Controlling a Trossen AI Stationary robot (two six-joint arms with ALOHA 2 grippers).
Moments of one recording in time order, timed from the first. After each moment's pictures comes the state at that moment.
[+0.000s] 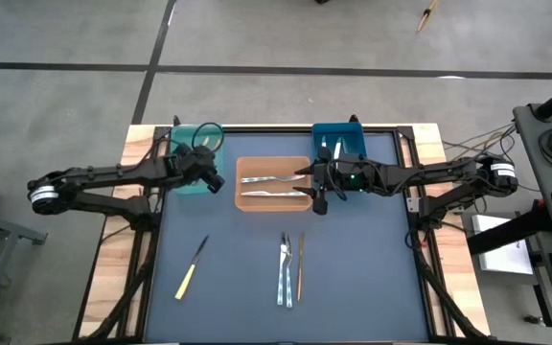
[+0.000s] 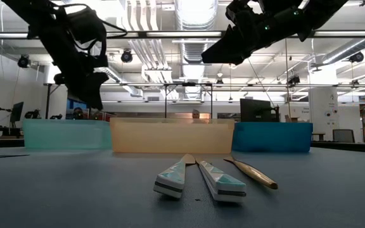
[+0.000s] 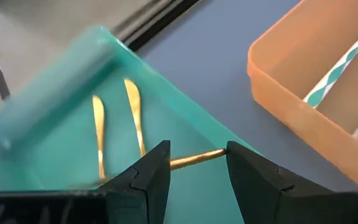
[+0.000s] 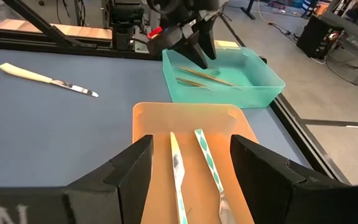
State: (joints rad) left arm 0.38 1.07 0.60 -0.46 -0.48 -0.27; right arm -0.15 1.35 0.78 0.26 0.00 -0.16
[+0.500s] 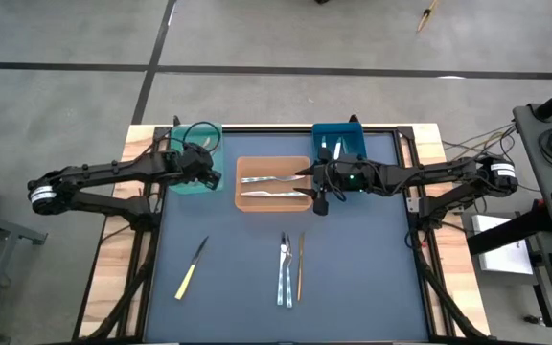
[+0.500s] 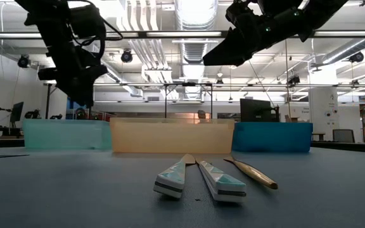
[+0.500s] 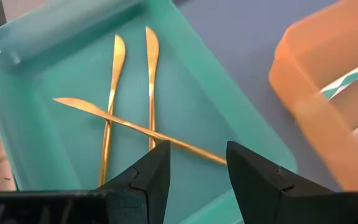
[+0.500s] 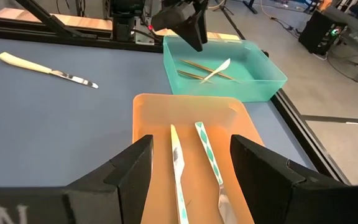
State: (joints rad) left arm 0.38 1.07 0.71 -0.73 -0.45 -0.61; right arm -0.15 1.35 0.78 0.23 0.00 -0.17
